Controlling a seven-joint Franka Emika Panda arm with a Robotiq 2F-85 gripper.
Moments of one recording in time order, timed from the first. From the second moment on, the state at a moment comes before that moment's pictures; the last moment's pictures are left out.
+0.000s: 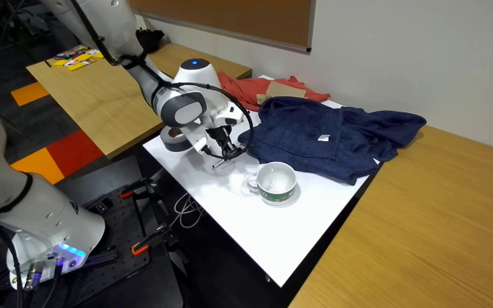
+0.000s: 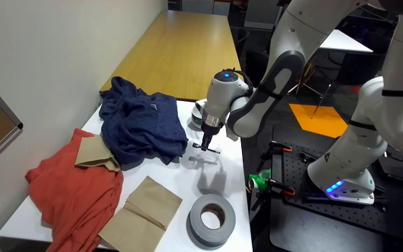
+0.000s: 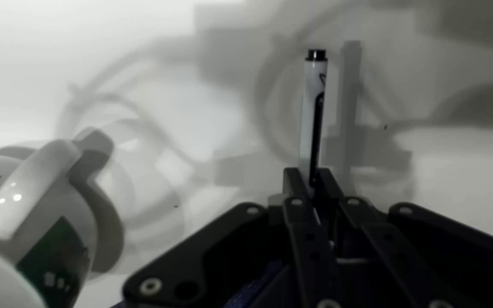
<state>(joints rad) 0.05 0.34 -0.02 -2.50 -0.04 2.97 0.01</state>
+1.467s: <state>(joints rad) 0.45 0.28 -0.70 -2.31 -0.90 2.97 1.15</state>
